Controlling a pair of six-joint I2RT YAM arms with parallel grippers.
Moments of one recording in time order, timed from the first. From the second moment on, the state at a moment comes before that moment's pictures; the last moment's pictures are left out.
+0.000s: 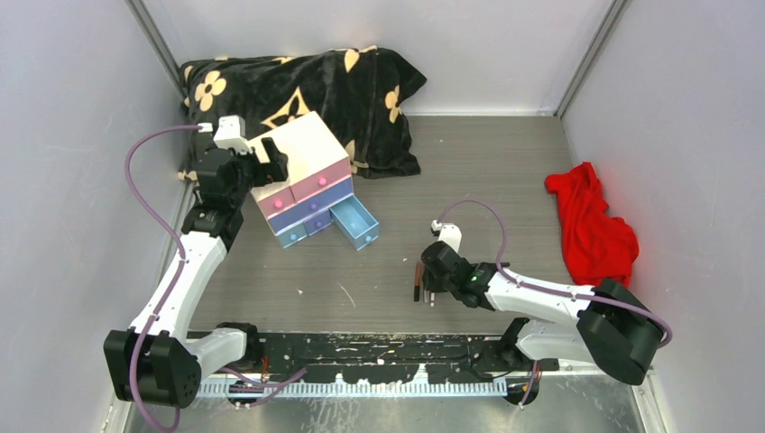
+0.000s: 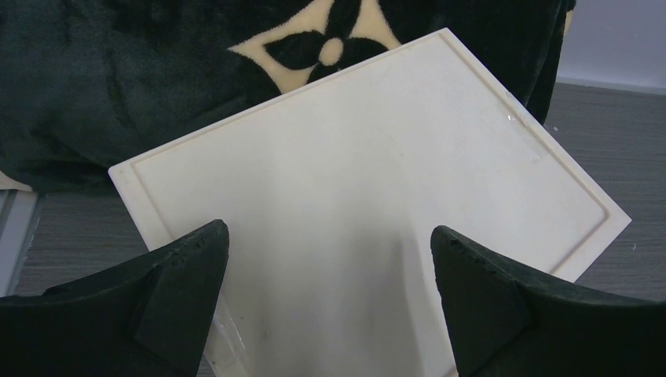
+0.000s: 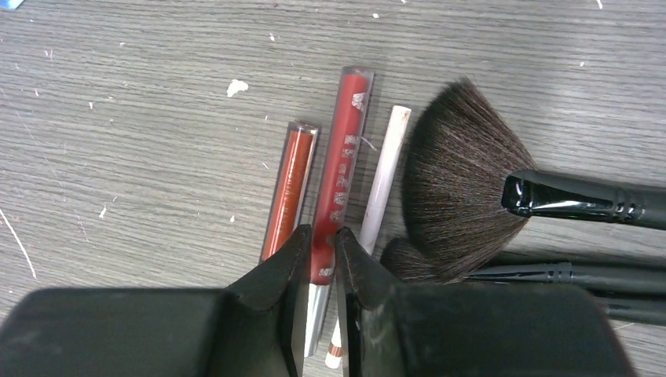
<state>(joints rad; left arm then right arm) -0.11 1.10 0.92 -0.04 0.00 -0.20 0.87 1.17 0.45 -0.19 0.31 0.73</state>
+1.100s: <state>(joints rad) -0.11 1.09 0.92 -0.04 0.00 -0.21 0.87 1.23 0.67 -0.38 0.31 0.59</state>
